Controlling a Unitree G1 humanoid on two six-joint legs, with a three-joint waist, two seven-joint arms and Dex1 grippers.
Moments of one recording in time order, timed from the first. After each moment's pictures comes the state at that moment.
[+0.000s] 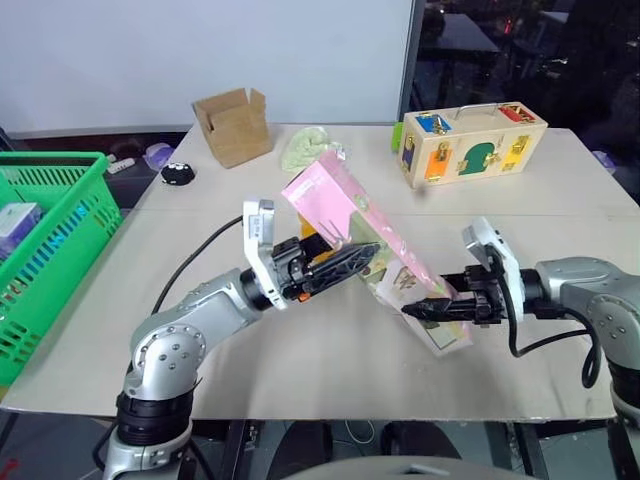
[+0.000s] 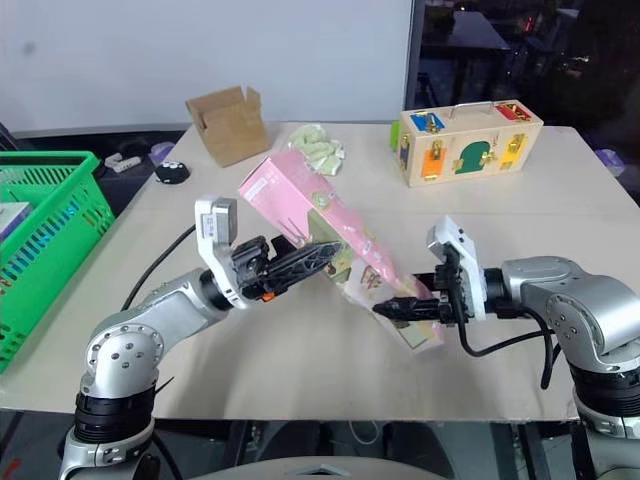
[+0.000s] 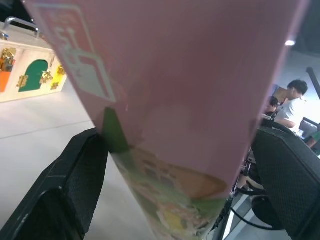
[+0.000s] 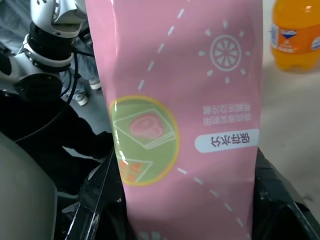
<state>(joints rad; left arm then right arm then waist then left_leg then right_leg) -0.21 0.45 0.10 -0.49 -1.22 0.81 -0.54 -0.37 -0.65 -0.05 -0.53 0.71 1.21 1.07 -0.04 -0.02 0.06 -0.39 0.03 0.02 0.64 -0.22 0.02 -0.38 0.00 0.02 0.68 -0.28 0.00</state>
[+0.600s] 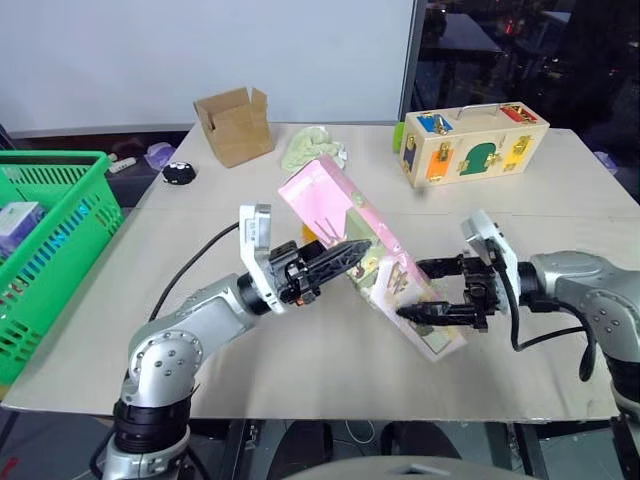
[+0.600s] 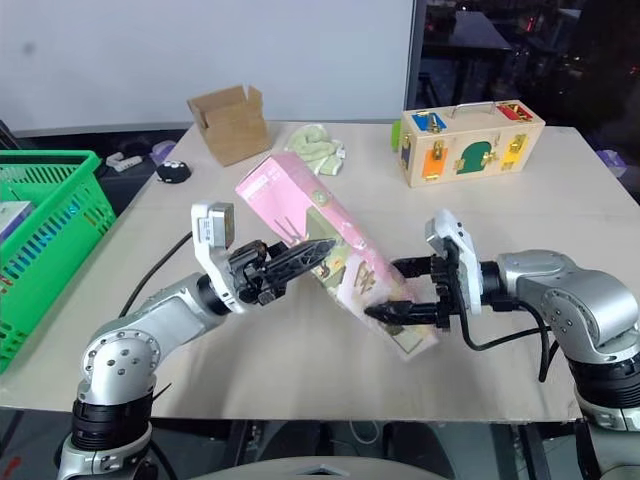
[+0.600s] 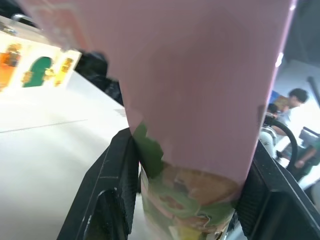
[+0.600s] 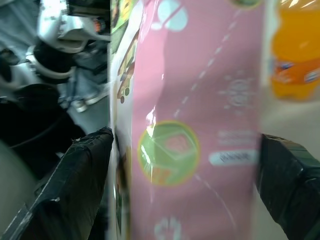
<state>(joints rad) -0.18 0.46 0.14 -0.51 -1.26 0.81 -0.48 -0.38 -0.68 -0.01 -0.45 0.75 1.01 1.03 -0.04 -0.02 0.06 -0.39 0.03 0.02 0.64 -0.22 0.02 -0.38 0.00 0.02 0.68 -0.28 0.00</state>
